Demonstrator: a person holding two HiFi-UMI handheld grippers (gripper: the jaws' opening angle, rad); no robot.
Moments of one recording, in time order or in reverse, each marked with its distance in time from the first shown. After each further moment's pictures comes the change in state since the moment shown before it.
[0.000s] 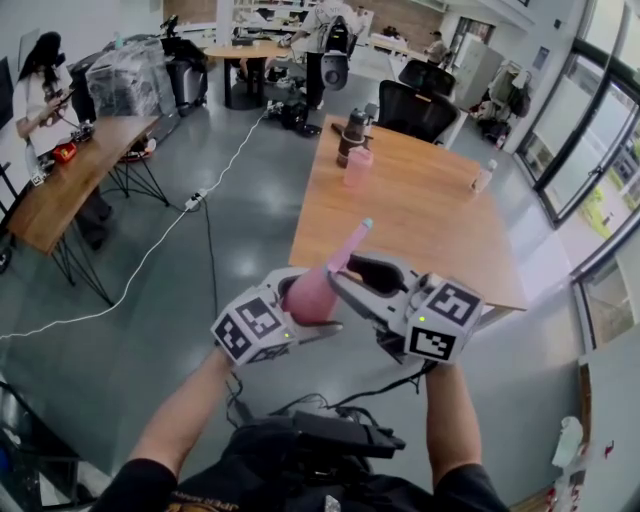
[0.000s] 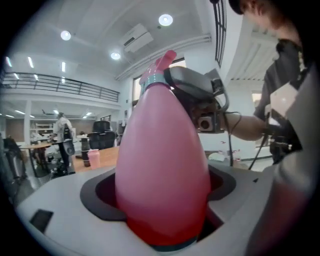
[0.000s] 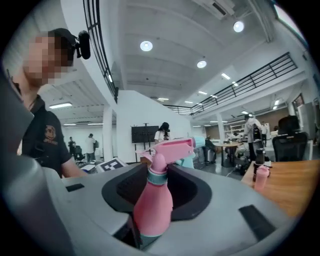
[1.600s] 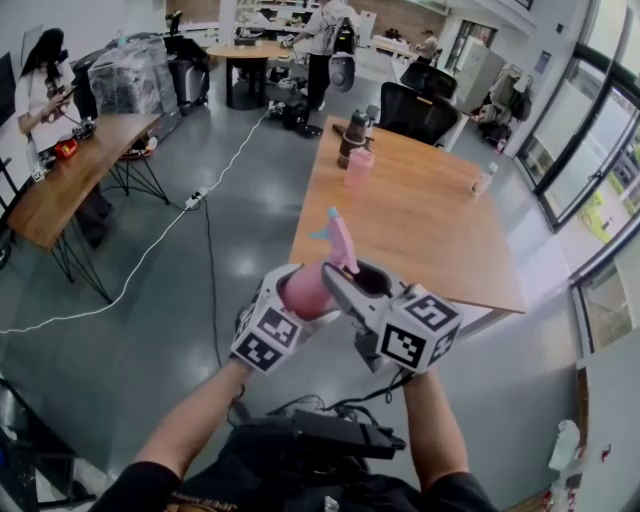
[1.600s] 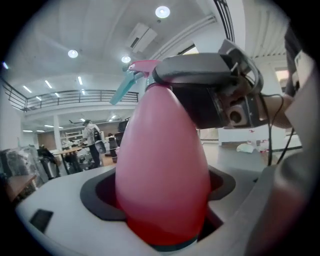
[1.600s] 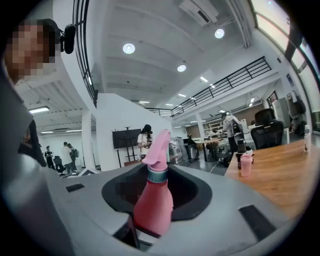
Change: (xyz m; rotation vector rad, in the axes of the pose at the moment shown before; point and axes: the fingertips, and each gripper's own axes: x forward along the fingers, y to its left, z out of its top) left arm 0.004 0.031 -0.023 0.014 0.074 0.315; right arm 0.012 -0.020 -0.019 0.139 -0.047 -0.209
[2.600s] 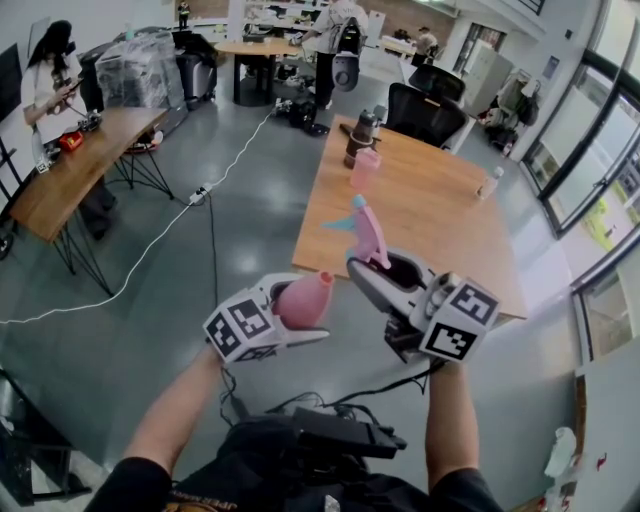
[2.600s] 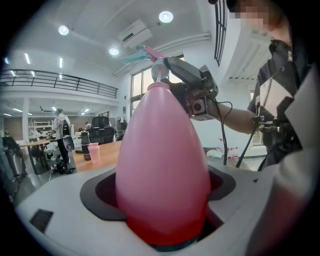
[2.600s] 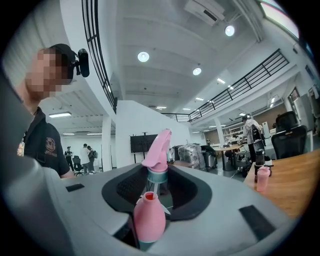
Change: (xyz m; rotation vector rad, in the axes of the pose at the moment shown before) left arm -0.023 -0.025 -0.011 -0.010 -0.036 -0.347; right arm -0.026 0.010 0.038 -0.064 -0.060 0.220
